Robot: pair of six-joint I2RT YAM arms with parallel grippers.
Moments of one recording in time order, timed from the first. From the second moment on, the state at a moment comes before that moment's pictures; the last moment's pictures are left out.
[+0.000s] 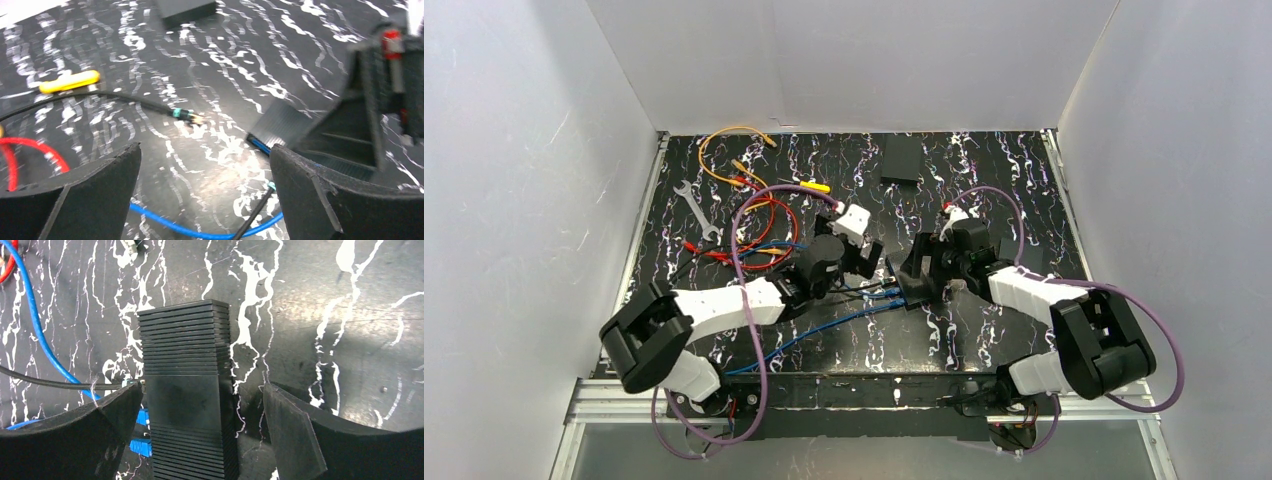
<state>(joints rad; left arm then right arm) -0.94 1.47 0.71 0.49 -0.35 -0.02 0.41 1.38 0.54 0.12 -0.24 0.42</state>
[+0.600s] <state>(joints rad) -0.55 1.42 1.11 -0.41 -0.48 -0.28 0.41 1.31 0.53 0.09 -0.13 0.42</state>
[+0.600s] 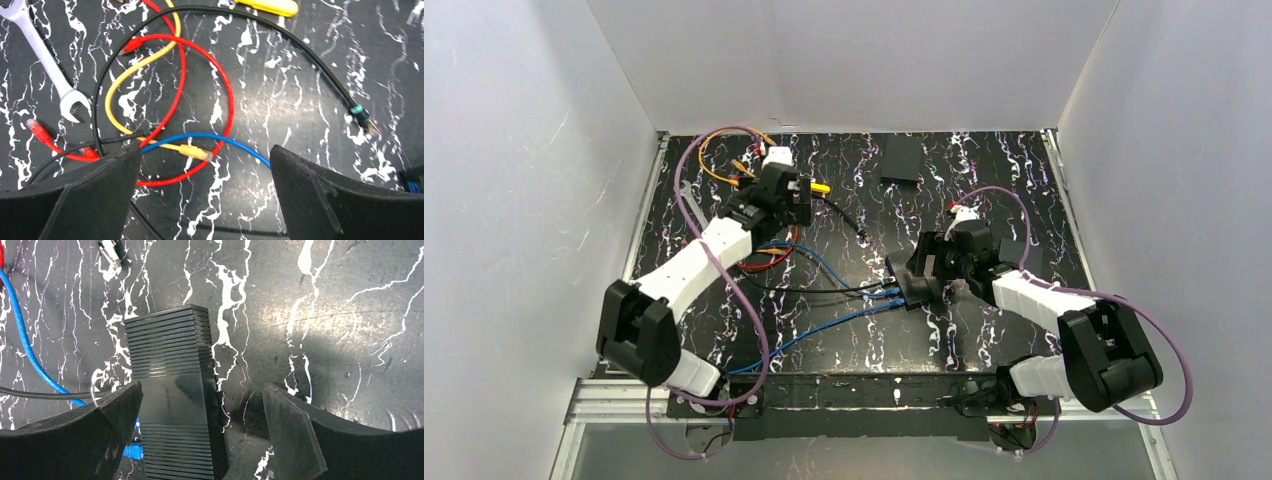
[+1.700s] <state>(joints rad) -0.31 1.99 1.51 -0.61 -0.44 0.05 0.44 1.29 0.53 0.07 -0.09 0.41</state>
